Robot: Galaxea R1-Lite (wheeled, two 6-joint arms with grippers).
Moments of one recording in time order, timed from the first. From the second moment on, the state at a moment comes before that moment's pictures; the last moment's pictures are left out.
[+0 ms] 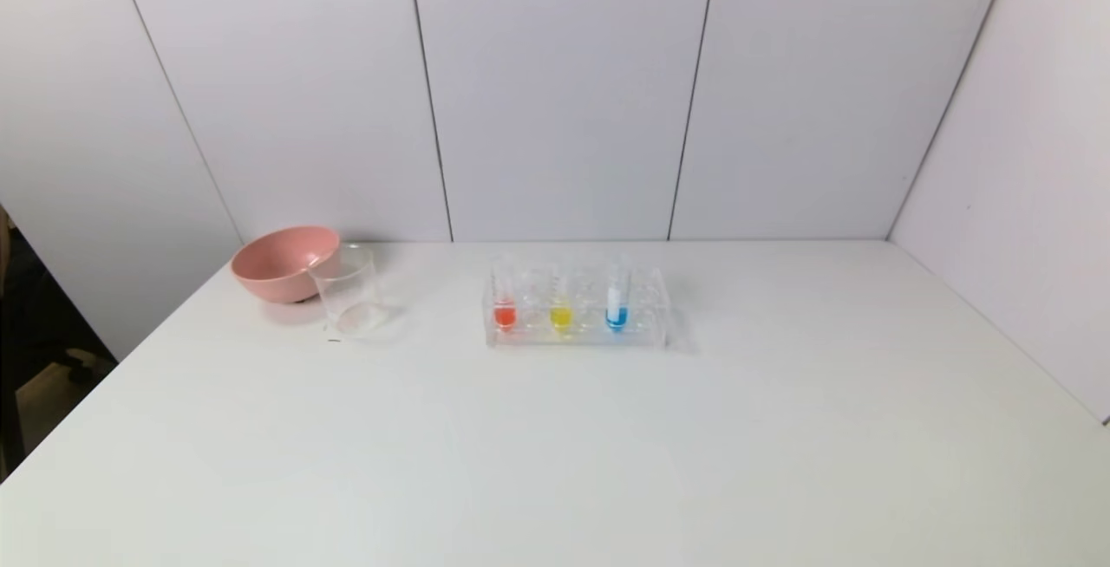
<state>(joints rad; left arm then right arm) -0.01 0.00 0.00 0.00 -0.07 0.17 0.00 0.00 0.00 0.00 0.00 0.01</state>
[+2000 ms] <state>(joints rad) -0.01 0.16 -0.33 0.03 -0.08 -0.03 0.00 0.00 0.00 0.00 0.00 0.00</state>
